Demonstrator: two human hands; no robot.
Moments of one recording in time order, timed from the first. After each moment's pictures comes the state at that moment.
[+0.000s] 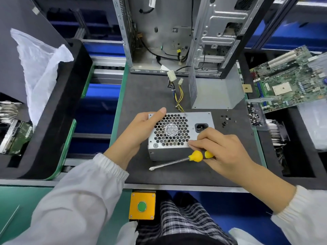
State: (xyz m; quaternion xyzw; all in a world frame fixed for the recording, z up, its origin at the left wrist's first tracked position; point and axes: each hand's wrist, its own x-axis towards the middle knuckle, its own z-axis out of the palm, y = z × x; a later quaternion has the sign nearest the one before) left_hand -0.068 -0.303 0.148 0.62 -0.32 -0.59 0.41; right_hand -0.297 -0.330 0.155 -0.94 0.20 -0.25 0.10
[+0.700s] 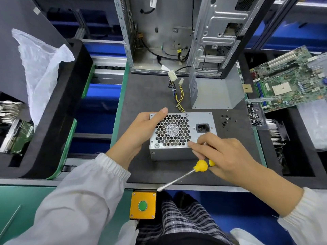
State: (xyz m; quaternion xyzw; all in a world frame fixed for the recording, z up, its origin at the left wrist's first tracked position) left_hand -0.069 -0.301 0.149 0.62 -0.31 -0.59 0.41; right_hand -0.303 -0.324 0.164 -0.97 0.16 -0.18 0.06
